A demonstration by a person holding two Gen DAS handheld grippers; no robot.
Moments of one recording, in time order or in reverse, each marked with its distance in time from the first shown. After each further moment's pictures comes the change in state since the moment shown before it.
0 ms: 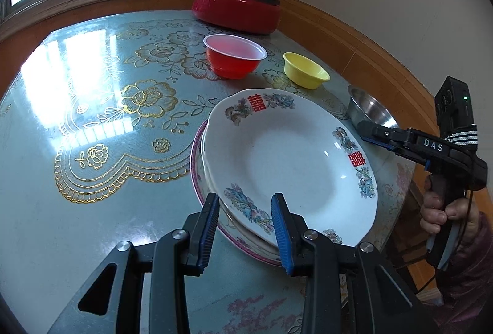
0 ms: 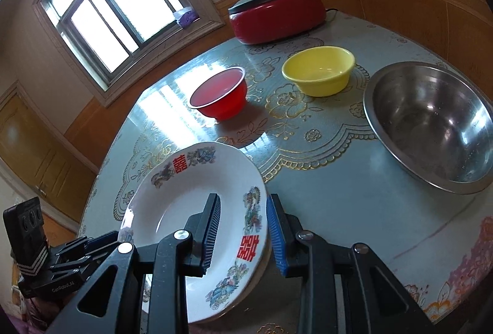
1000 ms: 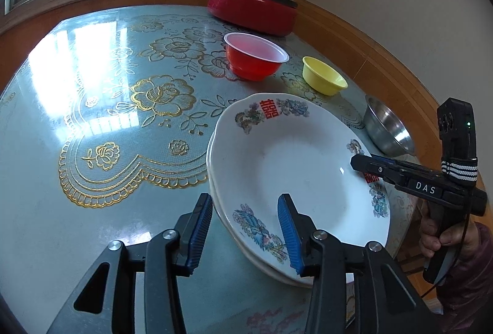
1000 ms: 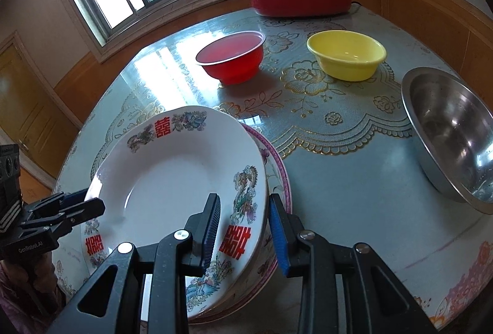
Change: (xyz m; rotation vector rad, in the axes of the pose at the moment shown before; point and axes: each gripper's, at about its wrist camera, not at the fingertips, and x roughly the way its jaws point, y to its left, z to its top) left arm 0.009 0.017 0.007 -0.056 0.005 0.027; right arm 0.040 0.028 -0.014 -0.188 0.128 -0.077
